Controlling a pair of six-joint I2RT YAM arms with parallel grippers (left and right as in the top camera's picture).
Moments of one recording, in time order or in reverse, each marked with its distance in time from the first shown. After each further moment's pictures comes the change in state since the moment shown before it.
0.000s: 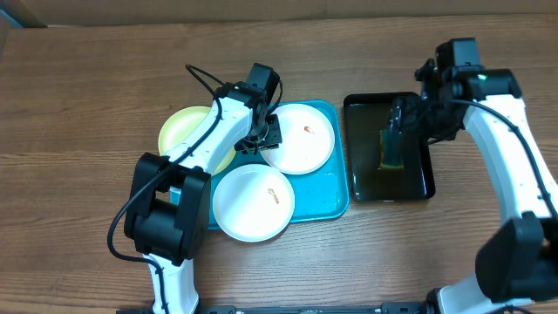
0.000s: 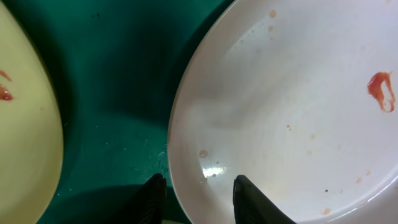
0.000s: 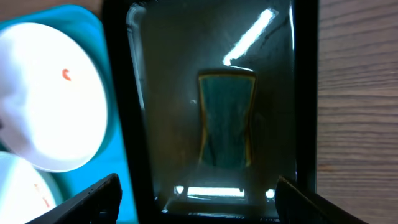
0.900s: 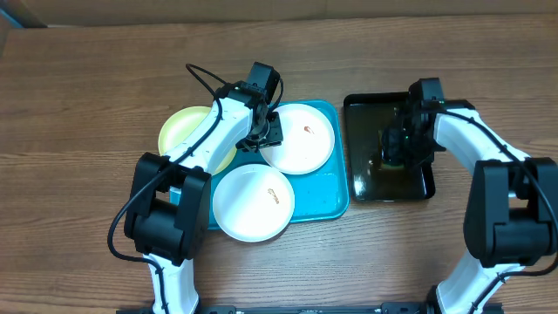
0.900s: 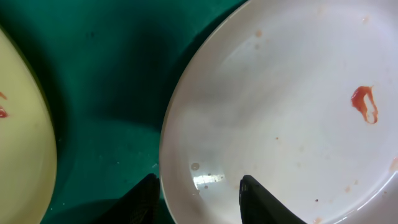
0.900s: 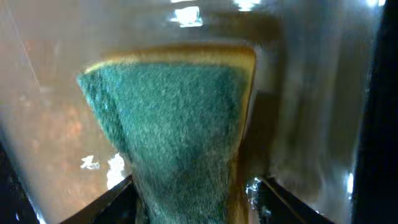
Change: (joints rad) left arm 0.000 0.000 -0.003 0.036 0.000 0.000; right arm 0.001 0.177 -0.282 0.339 0.035 -0.008
